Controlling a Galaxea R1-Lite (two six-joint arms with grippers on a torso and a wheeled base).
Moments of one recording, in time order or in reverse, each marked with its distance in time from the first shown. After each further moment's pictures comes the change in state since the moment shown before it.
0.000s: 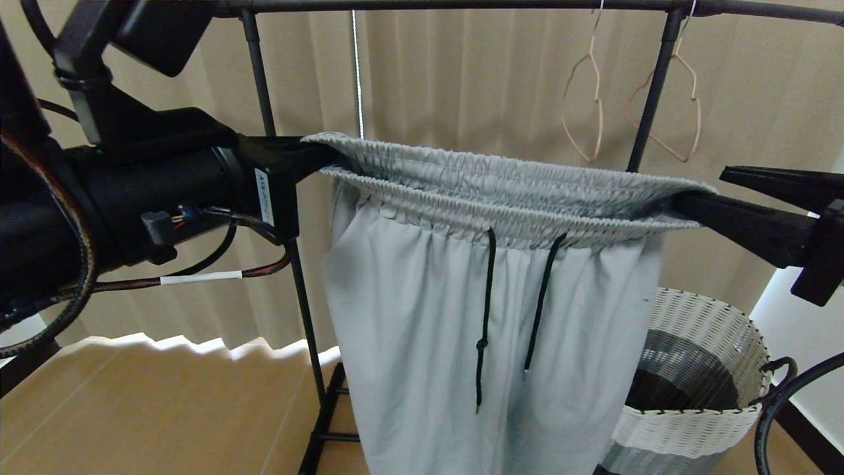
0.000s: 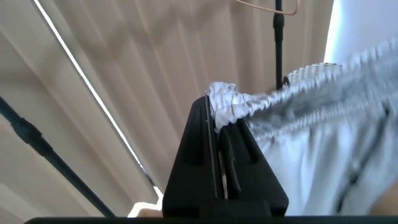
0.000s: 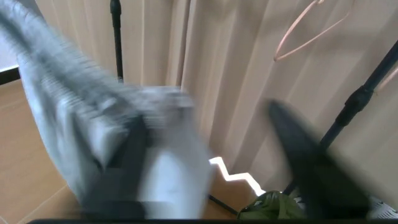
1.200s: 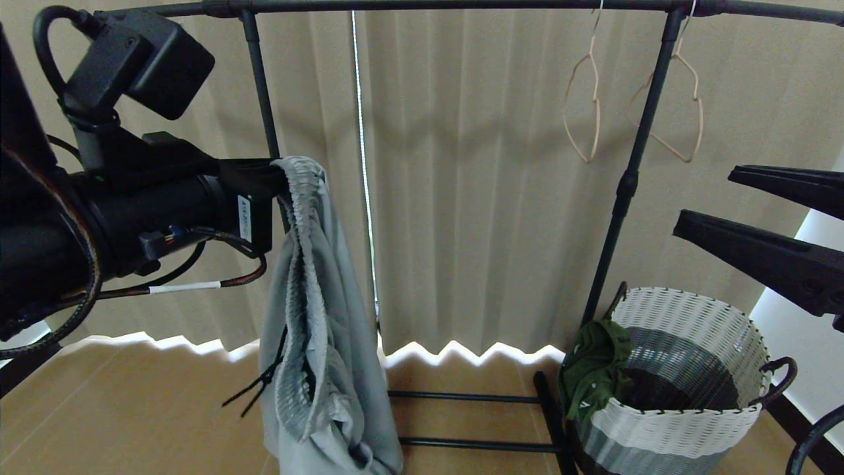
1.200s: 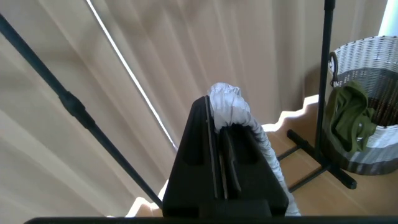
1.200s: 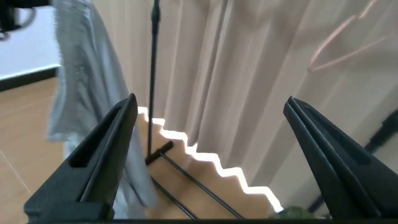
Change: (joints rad) left arm 0.104 -0.011 0.064 -0.001 0.021 0.075; right arm 0.039 -0.053 0.034 -0.001 0.102 -0.003
